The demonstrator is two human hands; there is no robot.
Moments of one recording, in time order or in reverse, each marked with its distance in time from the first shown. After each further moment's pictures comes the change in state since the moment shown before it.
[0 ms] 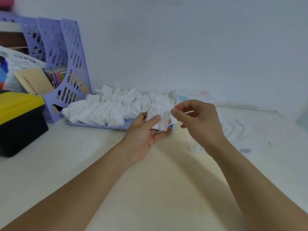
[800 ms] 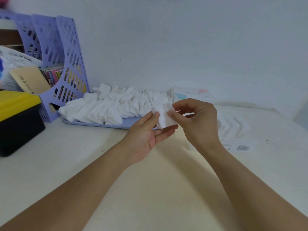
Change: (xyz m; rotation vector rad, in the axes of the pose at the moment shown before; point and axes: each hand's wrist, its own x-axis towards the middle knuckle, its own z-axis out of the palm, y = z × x) left_hand -0.005 -0.002 0.007 0.000 -0.114 -0.071; right_hand -0.008 -0.002 0.008 -0.065 0.122 -0.115
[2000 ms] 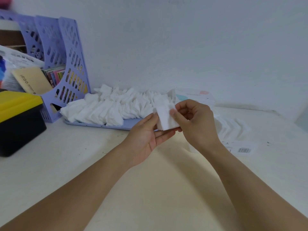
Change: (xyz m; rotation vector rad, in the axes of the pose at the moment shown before) left_hand -0.002 0.002 0.003 0.048 -0.001 0.006; right_hand 0.005 0.010 0.003 -0.002 -0.078 0.045
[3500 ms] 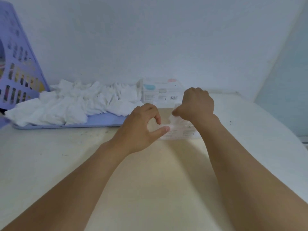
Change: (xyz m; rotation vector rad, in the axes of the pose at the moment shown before) left_hand 0.043 -0.045 0.018 1.400 -0.156 0.586; right_hand 0.042 0.041 -0.077 -1.065 -0.028 0.311
